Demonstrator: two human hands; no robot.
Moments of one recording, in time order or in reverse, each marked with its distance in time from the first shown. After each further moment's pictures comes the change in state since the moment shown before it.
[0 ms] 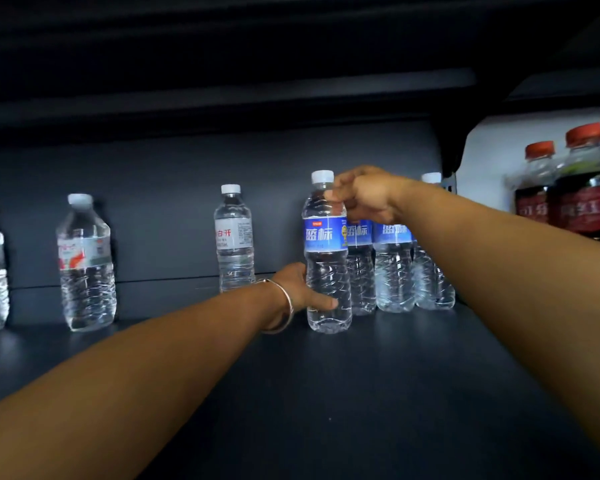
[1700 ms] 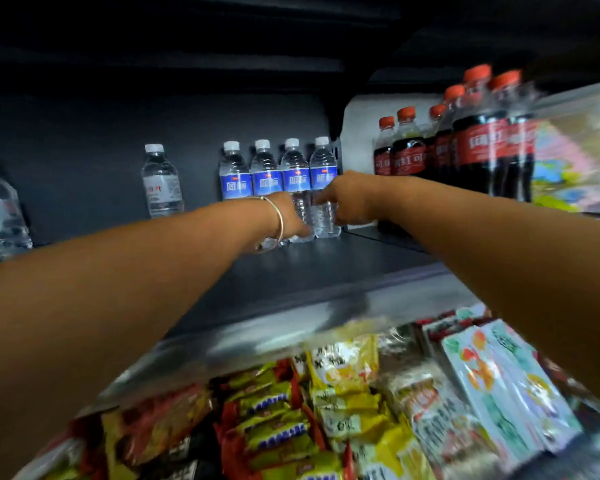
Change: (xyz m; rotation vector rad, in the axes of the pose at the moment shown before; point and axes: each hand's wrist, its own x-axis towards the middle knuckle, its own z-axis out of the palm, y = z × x) left_hand -0.112 0.093 0.037 0.831 -0.054 0.259; right_hand -0.218 -0.034 0.006 -1.568 -0.066 0.149
